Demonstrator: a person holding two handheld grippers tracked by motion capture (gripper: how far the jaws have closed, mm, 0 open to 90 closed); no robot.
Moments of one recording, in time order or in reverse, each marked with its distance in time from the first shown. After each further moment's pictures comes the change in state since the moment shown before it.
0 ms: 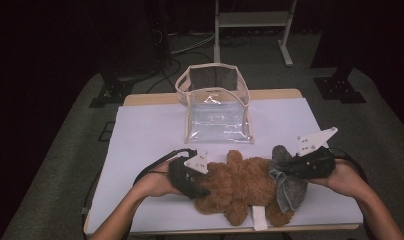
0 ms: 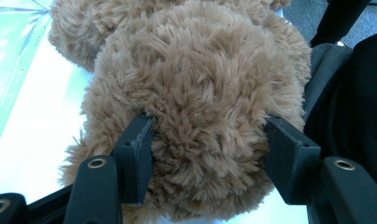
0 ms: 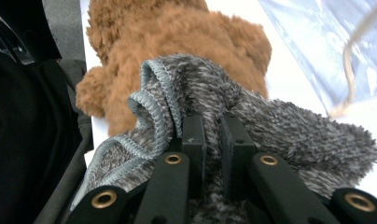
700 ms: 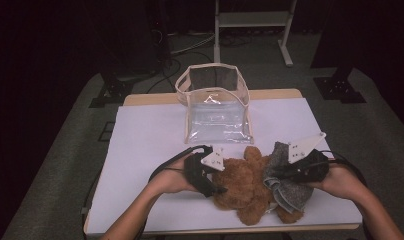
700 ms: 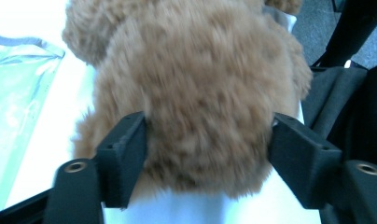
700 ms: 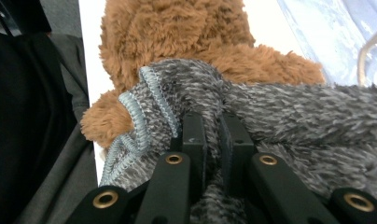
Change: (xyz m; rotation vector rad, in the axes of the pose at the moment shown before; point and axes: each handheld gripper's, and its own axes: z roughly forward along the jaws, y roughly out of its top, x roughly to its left) left arm 0.000 0.028 0.015 -0.044 0.019 0.047; right arm 0.016 0.016 0.011 0.100 -0.032 -0.087
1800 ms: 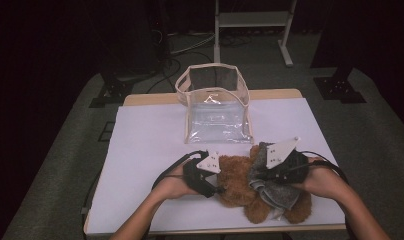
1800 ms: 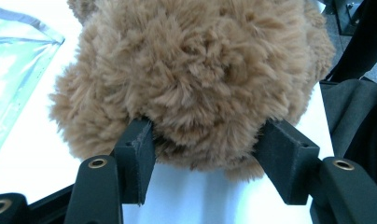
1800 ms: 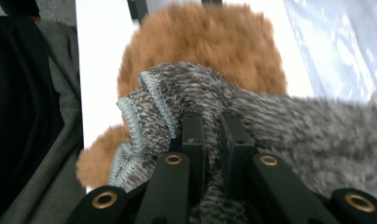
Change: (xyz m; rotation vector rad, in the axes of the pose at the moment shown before) left arm 0.005 -0.022 0.026 -0.074 0.033 -0.058; right arm 0.018 0.044 0.024 0.048 -0.024 -0.122
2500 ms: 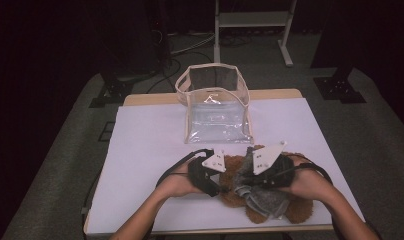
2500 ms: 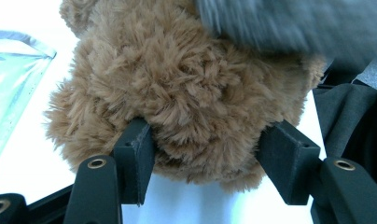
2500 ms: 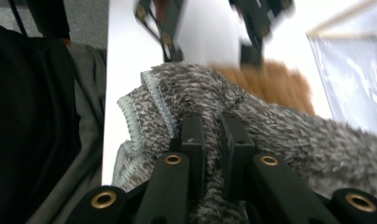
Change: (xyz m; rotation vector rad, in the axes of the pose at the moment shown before) left arm 0.001 0.012 0.004 0.007 -0.023 0.013; right arm 0.013 0.025 0.018 -0.059 0.068 -0.067
